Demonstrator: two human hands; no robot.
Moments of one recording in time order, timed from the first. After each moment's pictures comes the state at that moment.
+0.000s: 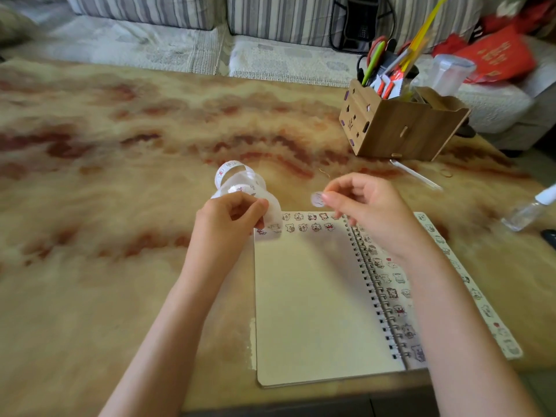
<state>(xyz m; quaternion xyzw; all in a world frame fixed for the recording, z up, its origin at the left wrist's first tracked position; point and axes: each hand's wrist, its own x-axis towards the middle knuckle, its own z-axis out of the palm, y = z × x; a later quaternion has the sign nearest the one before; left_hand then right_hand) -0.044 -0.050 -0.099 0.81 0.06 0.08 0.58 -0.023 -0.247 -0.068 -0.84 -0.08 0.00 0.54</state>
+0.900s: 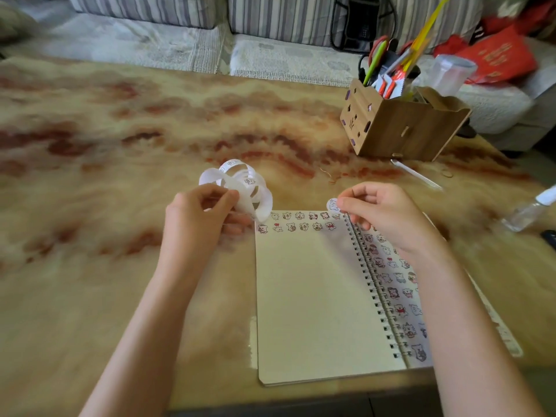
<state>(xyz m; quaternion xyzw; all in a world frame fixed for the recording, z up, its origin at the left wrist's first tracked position) -0.044 -0.029 -0.093 0.77 0.13 0.09 0.62 -0.018 -0.263 -0.074 -0.85 0.03 0.02 0.53</state>
